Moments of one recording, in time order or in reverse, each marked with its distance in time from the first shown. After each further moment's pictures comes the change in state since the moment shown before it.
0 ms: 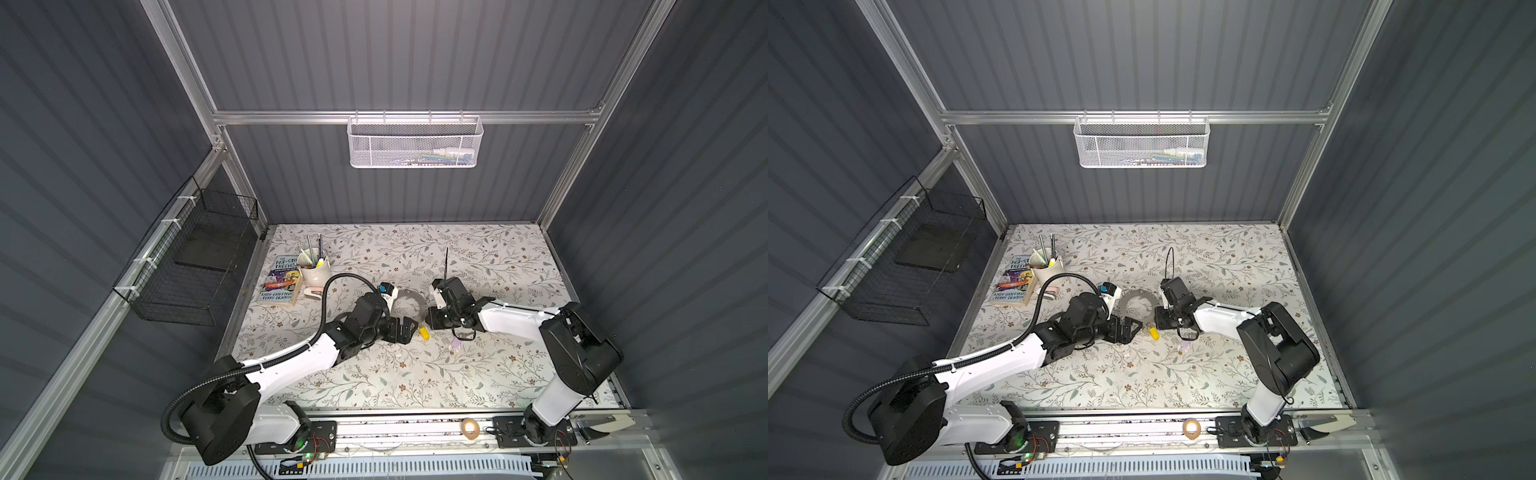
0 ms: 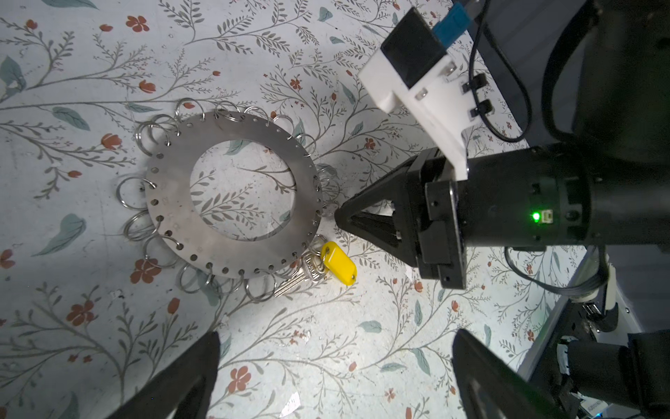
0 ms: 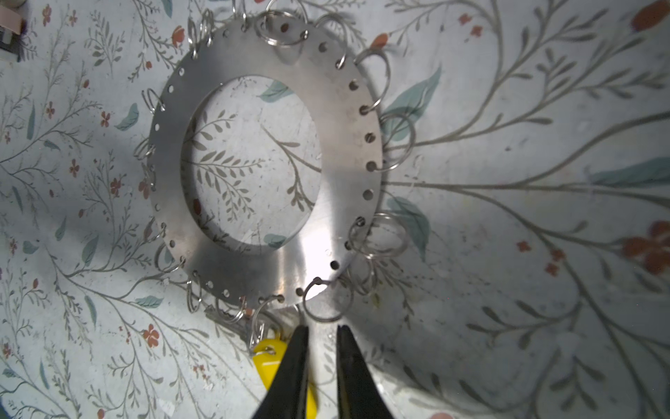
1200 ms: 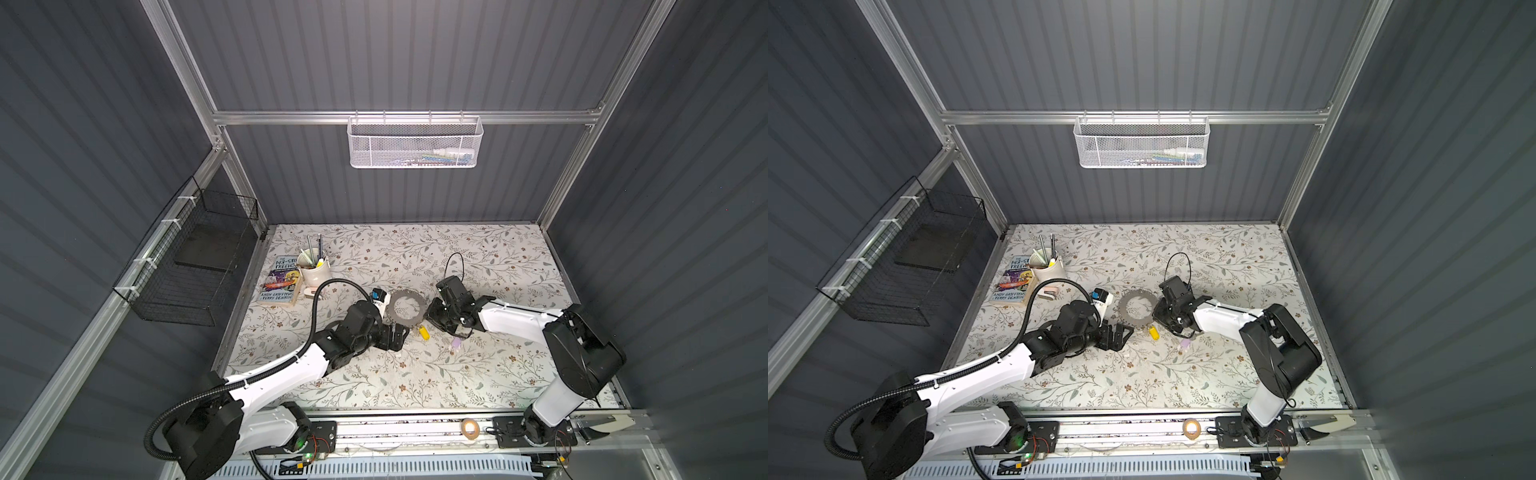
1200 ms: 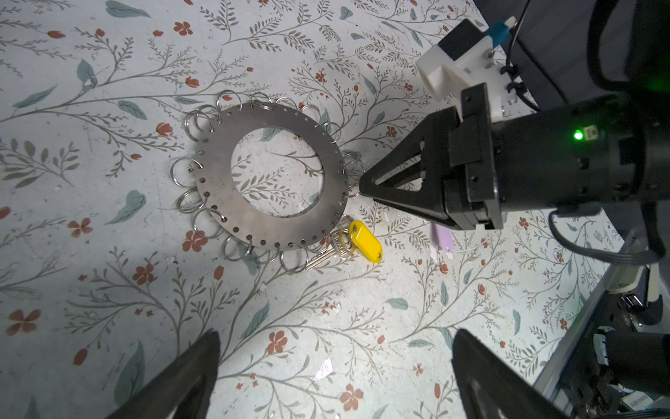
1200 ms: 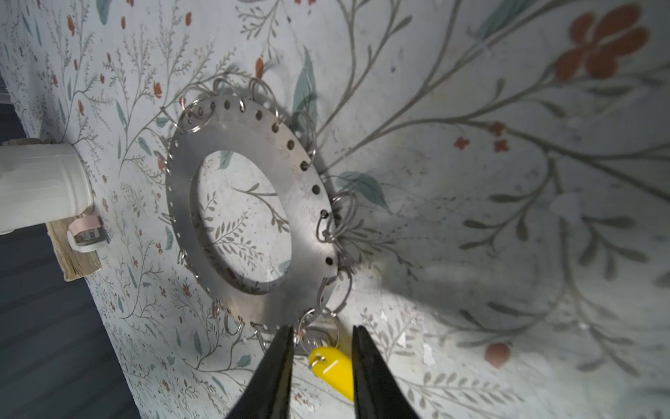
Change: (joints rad) left arm 0.000 -0.120 -0.093 -0.034 -0.061 0.046; right arm 0.008 -0.005 0.026 -0.025 0.042 0.666
